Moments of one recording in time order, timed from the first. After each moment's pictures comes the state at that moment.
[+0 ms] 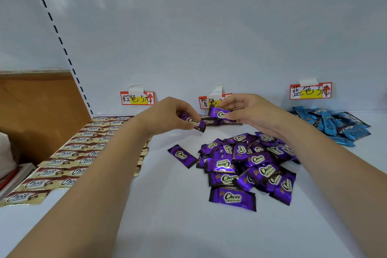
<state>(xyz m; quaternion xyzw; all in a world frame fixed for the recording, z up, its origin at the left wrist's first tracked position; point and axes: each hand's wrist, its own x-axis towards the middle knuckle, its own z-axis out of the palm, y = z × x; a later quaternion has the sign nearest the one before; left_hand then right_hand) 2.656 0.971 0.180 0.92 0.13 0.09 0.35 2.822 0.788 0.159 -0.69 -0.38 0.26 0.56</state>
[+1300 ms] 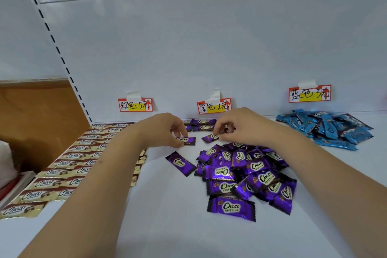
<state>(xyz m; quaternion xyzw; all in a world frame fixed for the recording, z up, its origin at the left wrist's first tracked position) 2.656 0.985 0.171 0.97 0.15 0.00 0.20 2.810 0.791 0.159 -0.80 -0.56 0.05 0.21</state>
